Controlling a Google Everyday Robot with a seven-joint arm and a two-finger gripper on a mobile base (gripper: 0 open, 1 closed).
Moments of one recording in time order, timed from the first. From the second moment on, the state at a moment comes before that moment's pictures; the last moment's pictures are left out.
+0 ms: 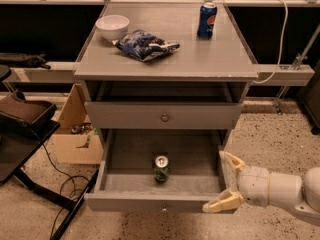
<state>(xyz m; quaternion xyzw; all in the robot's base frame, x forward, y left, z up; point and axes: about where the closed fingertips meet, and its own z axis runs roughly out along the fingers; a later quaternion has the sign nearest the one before) 0.431 -0.151 0.654 -0.45 0.71 0.29 0.47</state>
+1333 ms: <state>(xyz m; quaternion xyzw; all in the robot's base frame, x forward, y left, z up) 0.512 -0.097 0.581 -0.54 0.60 0.32 0.50</state>
